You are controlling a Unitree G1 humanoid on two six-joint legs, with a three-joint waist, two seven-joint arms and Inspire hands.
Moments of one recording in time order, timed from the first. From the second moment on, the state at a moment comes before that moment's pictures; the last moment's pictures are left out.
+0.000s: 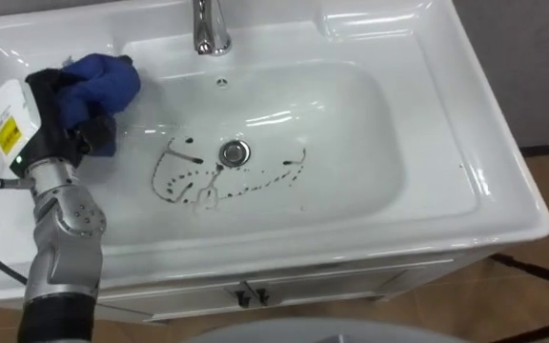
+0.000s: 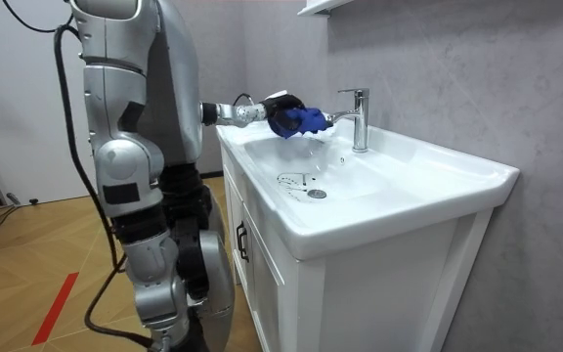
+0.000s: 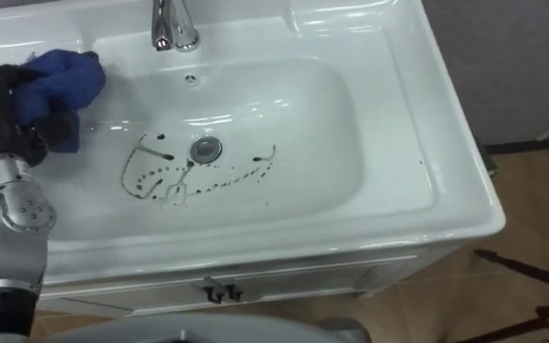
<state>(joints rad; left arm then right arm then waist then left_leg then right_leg) 0.06 0.27 0.18 0.18 0.65 0.02 0.43 0.16 -0.31 -0.10 1.29 -0.08 0.09 0.21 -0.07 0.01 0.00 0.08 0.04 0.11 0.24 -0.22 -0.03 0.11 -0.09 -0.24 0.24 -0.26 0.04</state>
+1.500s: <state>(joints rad) 0.02 0.27 0.10 0.63 0.83 0.09 0.22 0.16 -0.31 -0.10 1.20 -0.22 0.21 0.22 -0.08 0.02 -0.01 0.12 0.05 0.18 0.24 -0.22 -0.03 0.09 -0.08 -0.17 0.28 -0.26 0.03</state>
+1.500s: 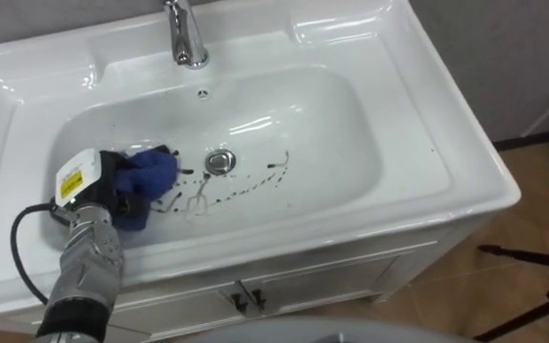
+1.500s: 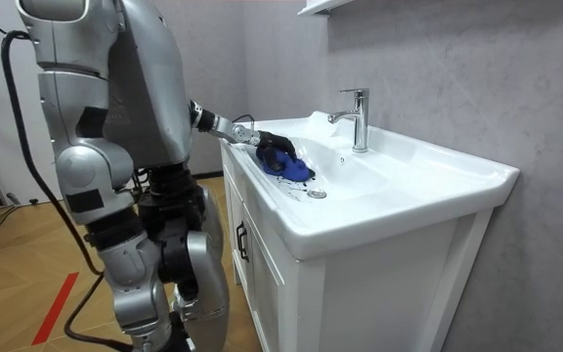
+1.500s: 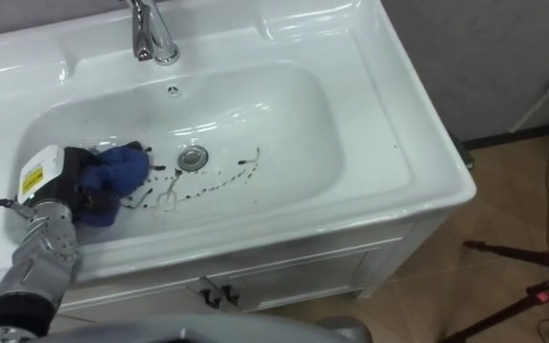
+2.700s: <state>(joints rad) -0.04 0.26 -0.23 0.33 0.95 0.20 -0.15 0.05 -0.31 -0.04 1.26 -0.23 0.16 0.26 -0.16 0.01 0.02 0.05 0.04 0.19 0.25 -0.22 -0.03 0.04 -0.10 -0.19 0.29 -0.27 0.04</state>
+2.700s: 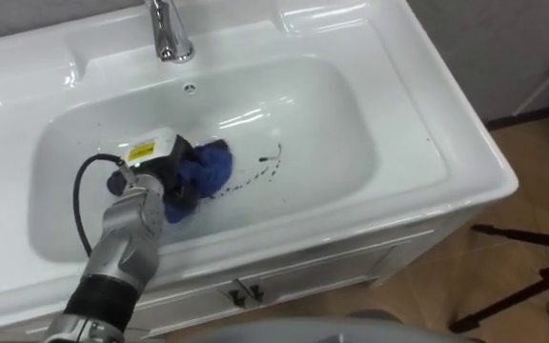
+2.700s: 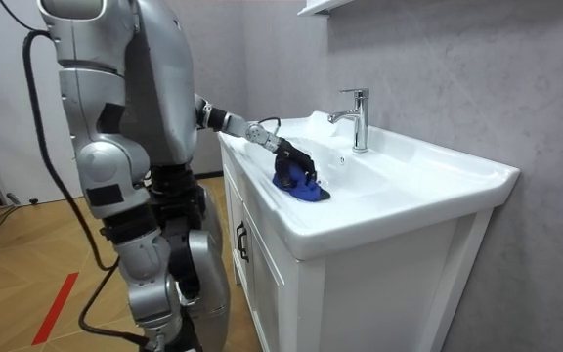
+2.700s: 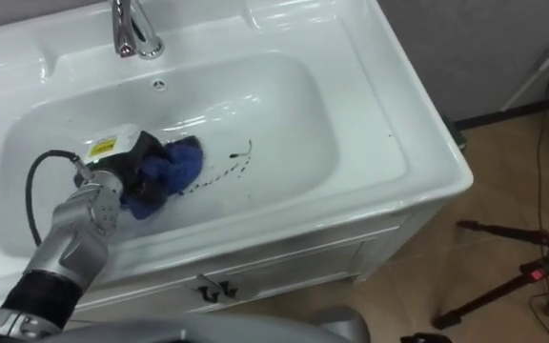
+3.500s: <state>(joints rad) -0.08 0.24 -0.32 0.26 0.82 0.19 -0.30 0.02 -0.31 0.06 1.28 -0.24 0.14 0.27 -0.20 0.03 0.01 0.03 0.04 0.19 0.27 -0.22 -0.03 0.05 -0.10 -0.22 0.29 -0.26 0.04</state>
